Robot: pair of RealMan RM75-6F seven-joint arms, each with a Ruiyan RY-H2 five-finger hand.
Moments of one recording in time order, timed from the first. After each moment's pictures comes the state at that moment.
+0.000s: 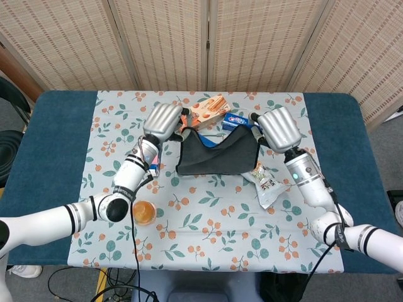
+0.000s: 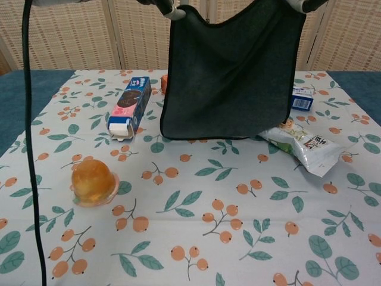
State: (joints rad) left arm -1.25 -1.42 -0.40 -1.38 0.63 0.82 0.34; right arm 0.81 -1.29 0.35 -1.44 -1.26 1.02 -0.28
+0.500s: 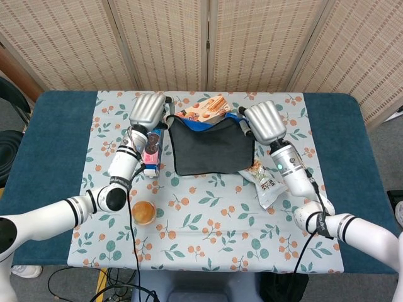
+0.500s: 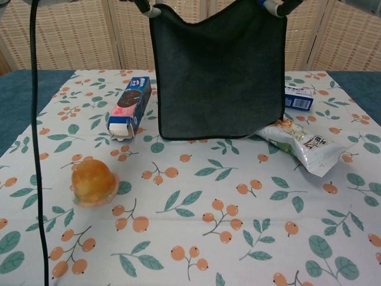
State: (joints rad) left arm -1.26 -1.44 -0.38 -1.25 0.55 0.83 0.40; right arm 0.90 -1.39 0.36 -1.30 -1.20 0.97 -0.28
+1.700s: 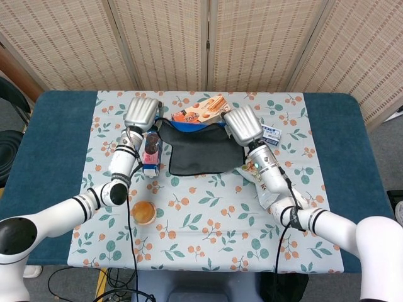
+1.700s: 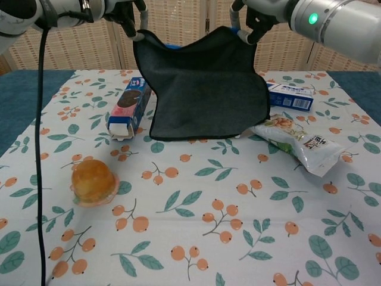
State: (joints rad) left arm -1.27 -1.55 -0.31 -1.03 0.53 0.77 0.50; right arm 1.02 -1.57 0.32 -1.11 -1.10 0.91 -0.41
